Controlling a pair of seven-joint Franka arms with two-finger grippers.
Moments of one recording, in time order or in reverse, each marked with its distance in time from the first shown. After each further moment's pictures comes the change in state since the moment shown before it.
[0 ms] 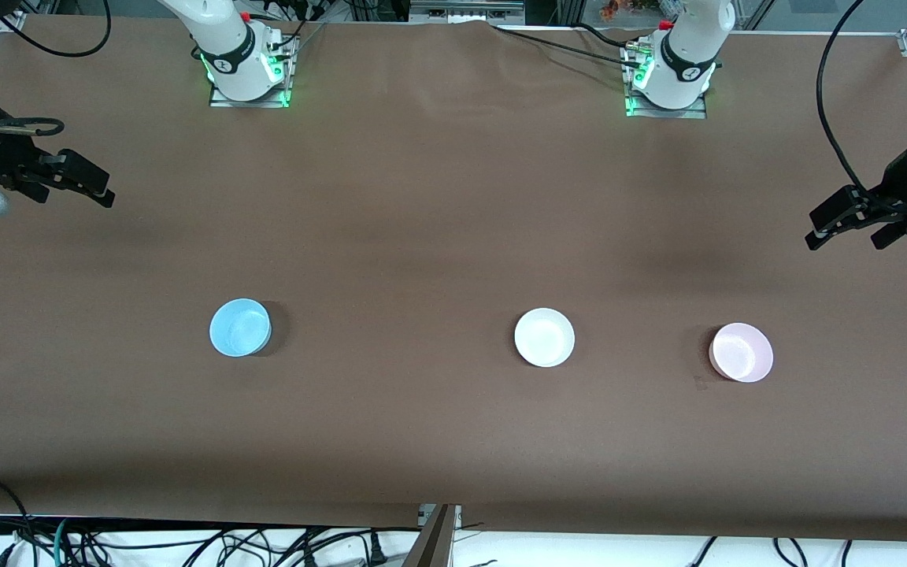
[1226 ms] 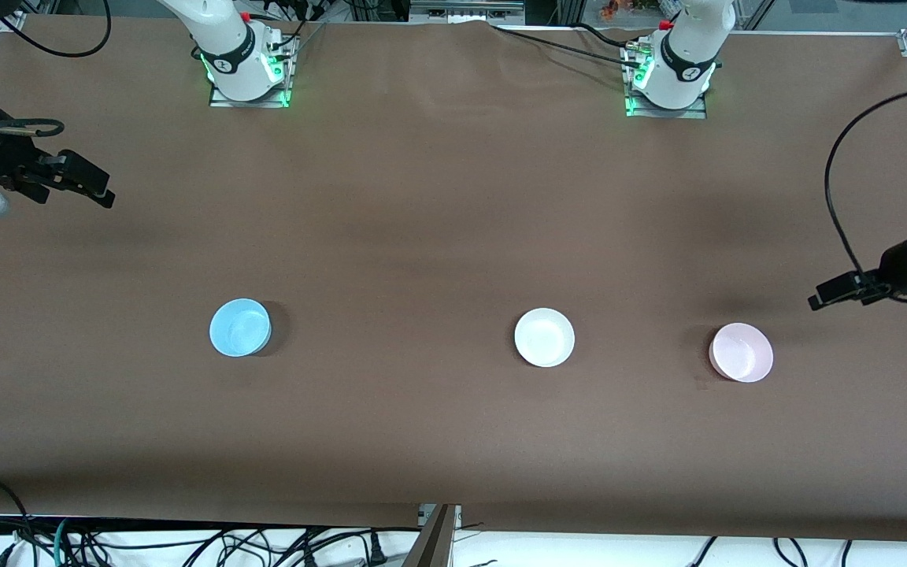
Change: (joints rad) left arm 0.116 0.308 0.018 -0.003 0.002 0.172 0.088; right arm 0.000 0.001 -0.001 0.000 0.001 0.001 0.000
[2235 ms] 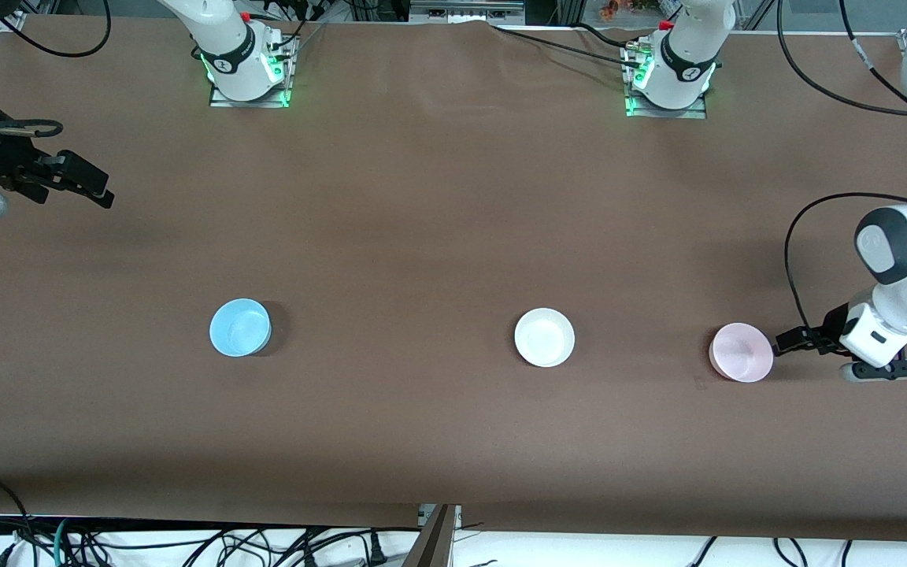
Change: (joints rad) left arm 0.025 0.319 0.004 -0.021 0.144 0.376 0.052; right arm -0.002 0.000 0.000 0.000 0.000 0.000 0.000
